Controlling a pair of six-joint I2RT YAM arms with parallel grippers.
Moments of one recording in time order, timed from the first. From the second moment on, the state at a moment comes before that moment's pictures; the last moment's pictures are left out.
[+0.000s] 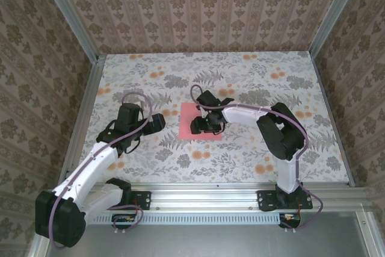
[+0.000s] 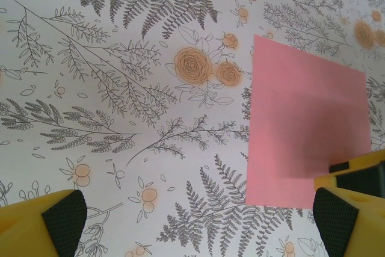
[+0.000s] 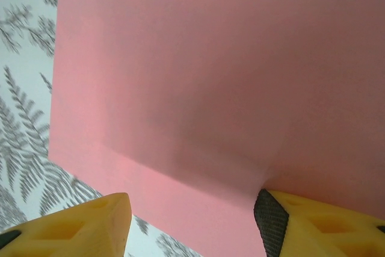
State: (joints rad) left arm -0.40 0.96 0.64 -0.47 0.04 -0.54; right arm 0.66 1.94 1.24 -0.52 -0.24 0.51
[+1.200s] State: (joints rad) left arm -0.40 1.02 0.62 -0.38 0.14 -0.54; right arm 0.66 2.16 1.66 -0.95 0.11 0.61
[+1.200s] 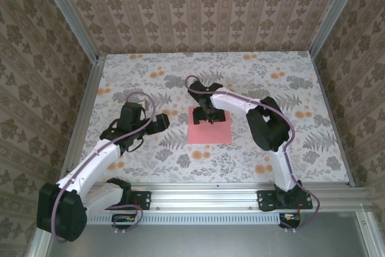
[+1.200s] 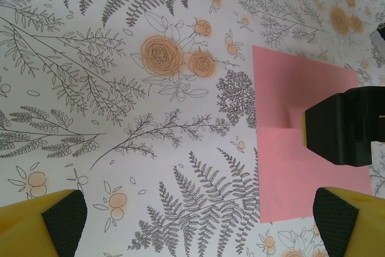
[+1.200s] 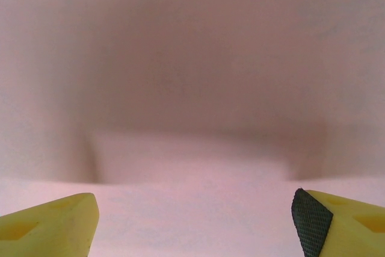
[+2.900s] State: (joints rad) left arm -0.40 1.05 0.62 -0.37 0.21 -0.54; right arm 0.67 2.17 1.64 -0.96 0.07 0.52
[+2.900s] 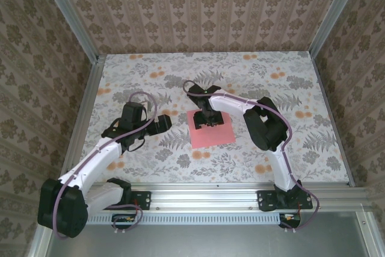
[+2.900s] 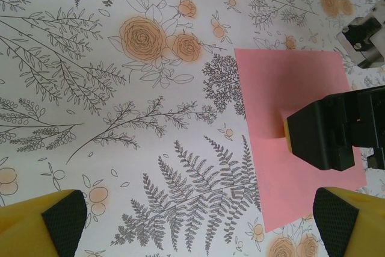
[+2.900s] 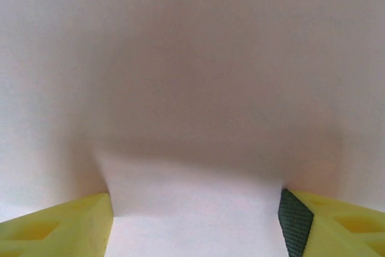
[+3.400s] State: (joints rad) left arm -0.40 1.05 0.62 -0.38 0.22 -0.54; right arm 0.67 2.16 1.64 -0.97 0.05 0.49
